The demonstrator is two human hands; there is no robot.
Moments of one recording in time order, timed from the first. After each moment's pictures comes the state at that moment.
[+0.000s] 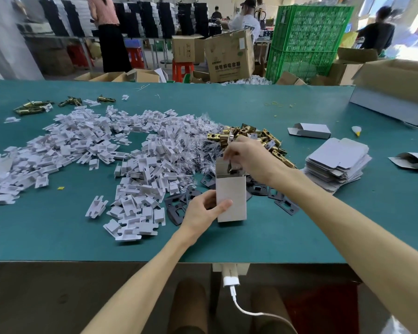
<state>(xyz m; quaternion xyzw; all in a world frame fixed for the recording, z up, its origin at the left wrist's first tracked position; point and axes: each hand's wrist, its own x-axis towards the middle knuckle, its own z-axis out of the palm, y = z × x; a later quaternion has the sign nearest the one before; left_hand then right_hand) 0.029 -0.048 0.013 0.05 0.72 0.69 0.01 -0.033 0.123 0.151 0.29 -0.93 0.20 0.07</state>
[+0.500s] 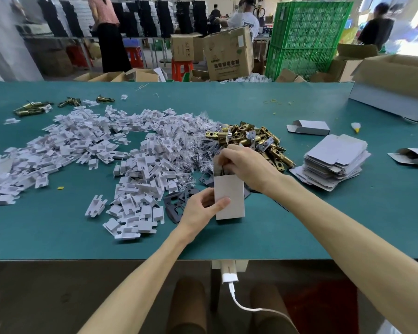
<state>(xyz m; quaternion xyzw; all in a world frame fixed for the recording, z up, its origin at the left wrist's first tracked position) 0.027 -0.050 0.009 0.05 0.72 0.69 0.02 -0.020 0.118 0.138 0.34 -0.92 0.16 0.10</state>
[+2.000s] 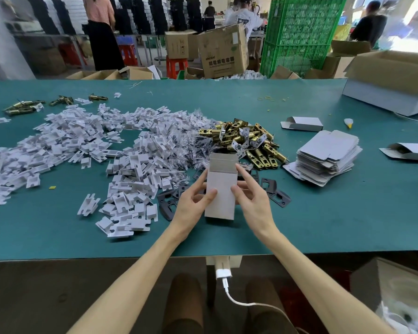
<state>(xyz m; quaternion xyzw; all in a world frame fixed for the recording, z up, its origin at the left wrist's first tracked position) 0.033 -0.048 0.020 0.08 0.73 0.68 -0.04 0.037 0.131 0.030 0.08 -0.75 0.65 0.10</state>
